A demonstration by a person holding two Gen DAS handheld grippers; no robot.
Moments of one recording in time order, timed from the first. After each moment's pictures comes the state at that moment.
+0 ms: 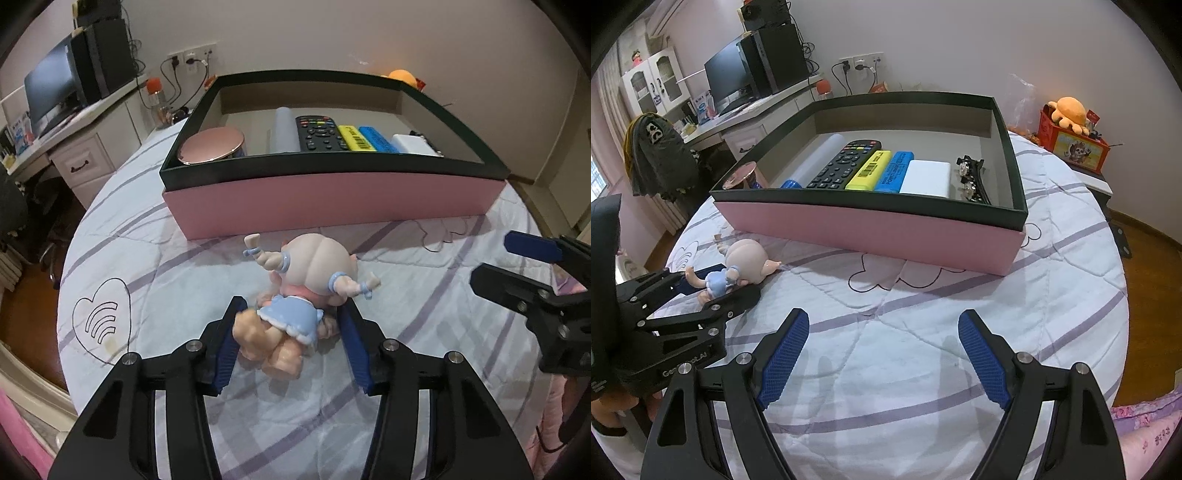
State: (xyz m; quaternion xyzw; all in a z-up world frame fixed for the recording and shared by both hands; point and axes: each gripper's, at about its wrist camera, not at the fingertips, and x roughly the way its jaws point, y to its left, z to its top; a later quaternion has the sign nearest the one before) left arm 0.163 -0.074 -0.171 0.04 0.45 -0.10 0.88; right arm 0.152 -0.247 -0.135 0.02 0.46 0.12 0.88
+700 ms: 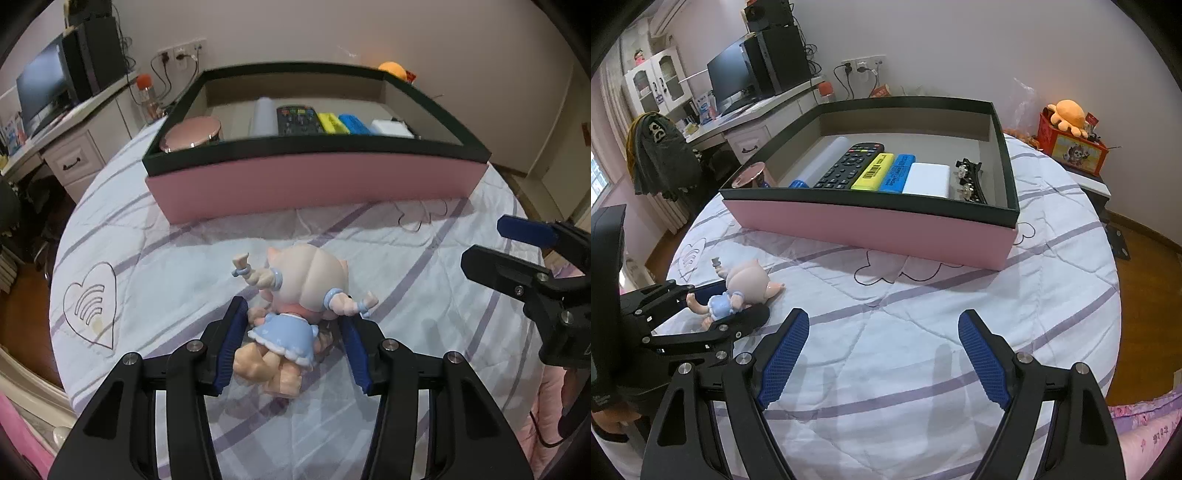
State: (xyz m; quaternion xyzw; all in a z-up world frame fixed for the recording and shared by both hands) left arm 0.154 -0.081 -0.172 0.04 0.46 -0.12 0.88; right arm 0.144 -0.247 -0.129 0.02 0.46 0.12 0.88
